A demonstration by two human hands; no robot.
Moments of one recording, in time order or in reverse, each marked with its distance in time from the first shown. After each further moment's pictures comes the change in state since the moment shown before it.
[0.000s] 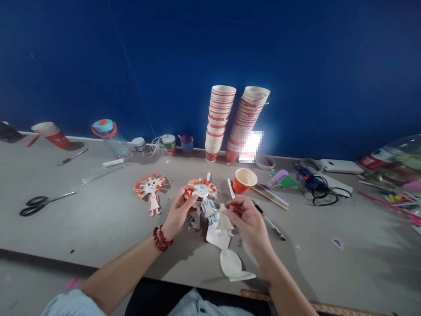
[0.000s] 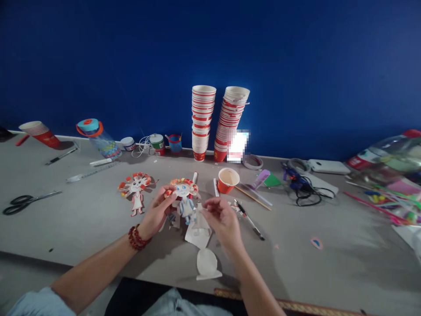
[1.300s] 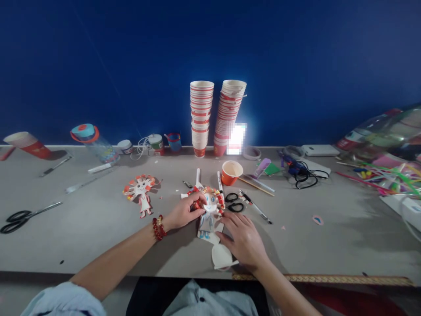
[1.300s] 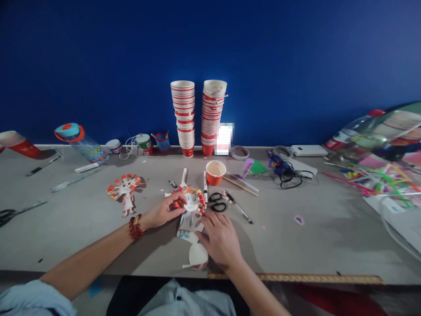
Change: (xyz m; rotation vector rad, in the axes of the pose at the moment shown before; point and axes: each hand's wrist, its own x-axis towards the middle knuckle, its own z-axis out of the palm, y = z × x) left_hand 0.009 0.001 0.012 0.767 -0.586 0.181; right_hand -0.055 0.015 -0.026 -1.081 -0.219 -0.395
